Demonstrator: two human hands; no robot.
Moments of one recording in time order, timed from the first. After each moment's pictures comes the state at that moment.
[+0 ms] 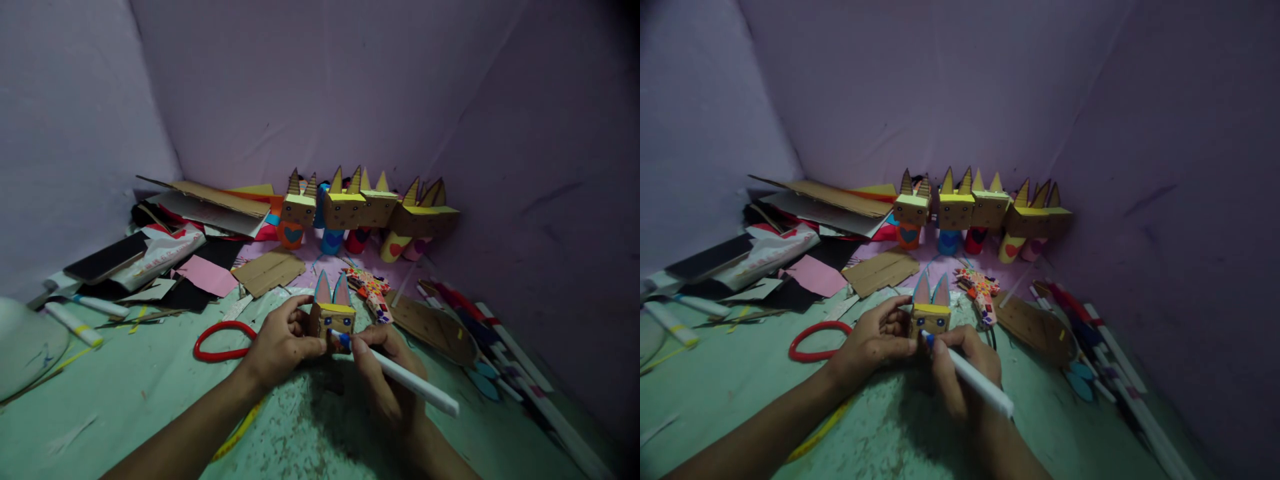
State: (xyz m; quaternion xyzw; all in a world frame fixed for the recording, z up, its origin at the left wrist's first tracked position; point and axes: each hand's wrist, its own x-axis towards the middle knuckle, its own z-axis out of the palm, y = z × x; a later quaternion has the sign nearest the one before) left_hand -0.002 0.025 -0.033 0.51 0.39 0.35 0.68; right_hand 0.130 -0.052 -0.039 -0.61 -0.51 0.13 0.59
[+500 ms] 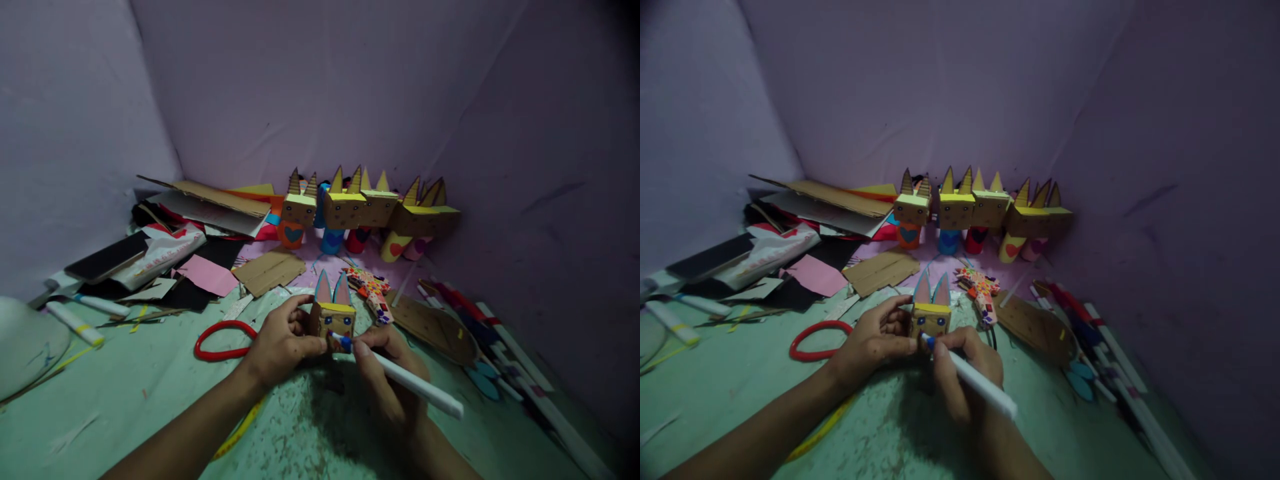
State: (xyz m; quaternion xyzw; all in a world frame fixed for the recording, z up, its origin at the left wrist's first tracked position) left_hand -0.002 0.026 -0.031 0.51 0.40 0.34 0.68; right_hand 0.134 -0.054 -0.043 -0.61 -0.53 0.13 0.58
